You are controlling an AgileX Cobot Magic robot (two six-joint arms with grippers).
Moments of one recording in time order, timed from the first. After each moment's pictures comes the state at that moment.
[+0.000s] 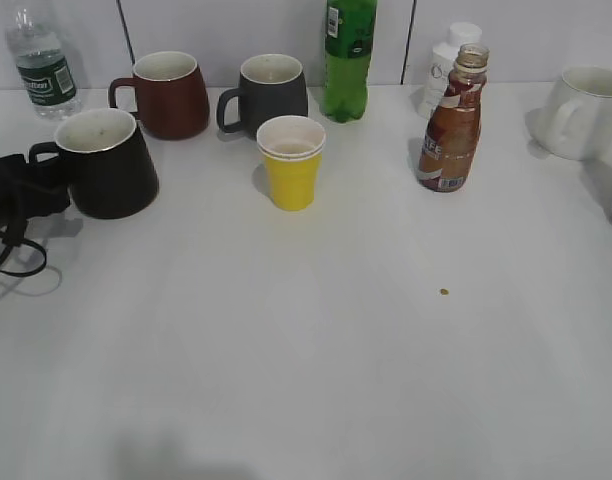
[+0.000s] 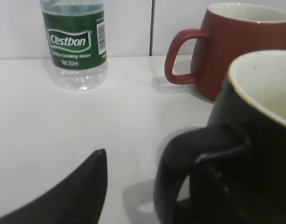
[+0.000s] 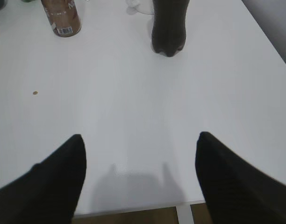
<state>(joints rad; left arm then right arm) 0.00 1.97 -0.61 0.20 -1.07 -0.10 0.10 -0.01 -0.50 -0.05 1.04 0.12</state>
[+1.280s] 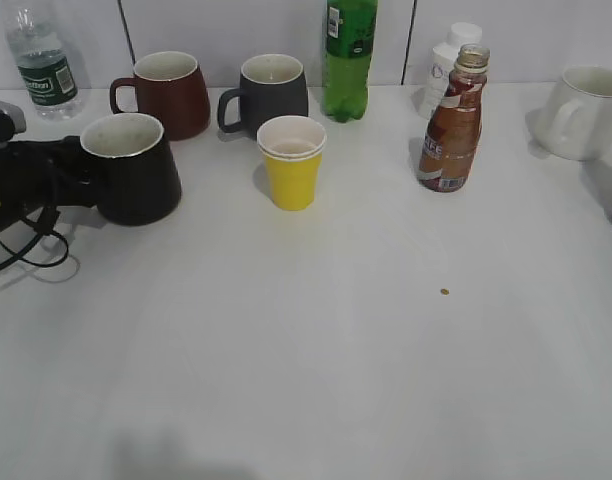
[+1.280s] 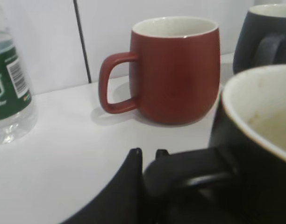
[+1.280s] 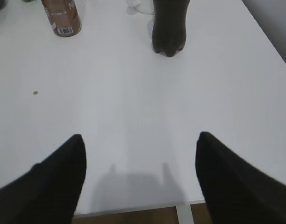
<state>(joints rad) 0.00 2.05 -0.76 0.44 -1.09 -0.10 0.10 -0.01 -0.50 -0.05 1.04 0.12</state>
